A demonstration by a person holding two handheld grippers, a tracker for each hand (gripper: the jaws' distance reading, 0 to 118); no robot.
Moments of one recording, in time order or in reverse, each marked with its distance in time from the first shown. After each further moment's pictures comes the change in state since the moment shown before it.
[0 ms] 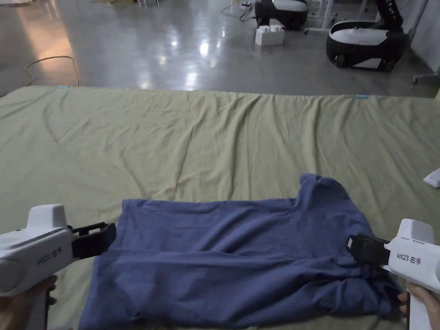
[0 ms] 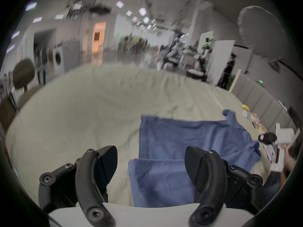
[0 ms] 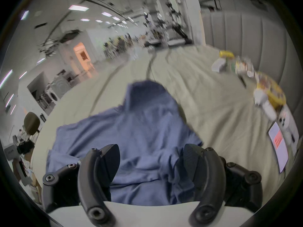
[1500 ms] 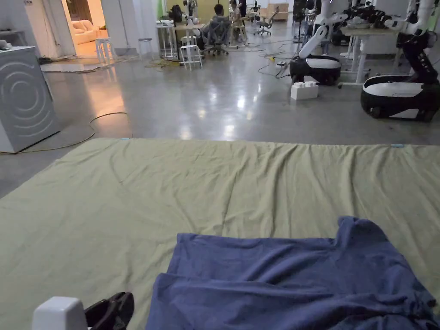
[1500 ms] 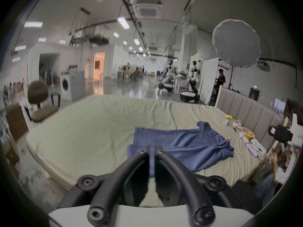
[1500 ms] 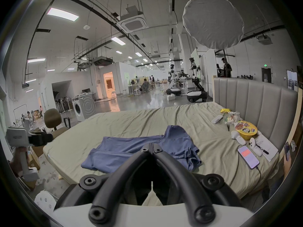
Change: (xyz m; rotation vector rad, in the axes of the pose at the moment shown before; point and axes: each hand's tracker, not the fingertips) left arm 0.053 -0.063 0.191 0.161 0.022 0.035; right arm -0.109 -0.097 0.268 0.413 0.086 0.165
